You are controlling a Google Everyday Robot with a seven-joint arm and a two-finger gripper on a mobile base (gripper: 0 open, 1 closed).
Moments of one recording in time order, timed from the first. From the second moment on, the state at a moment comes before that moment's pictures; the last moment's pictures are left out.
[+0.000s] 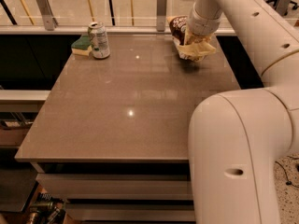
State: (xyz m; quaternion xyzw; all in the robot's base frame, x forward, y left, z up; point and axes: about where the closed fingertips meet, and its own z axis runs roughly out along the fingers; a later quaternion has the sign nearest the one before) arm 0.767 -0.169 0.874 0.06 0.98 0.06 0.17
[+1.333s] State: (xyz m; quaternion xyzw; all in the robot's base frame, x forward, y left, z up) arm 0.742 -0.147 0.947 -0.01 0.96 0.12 0.26
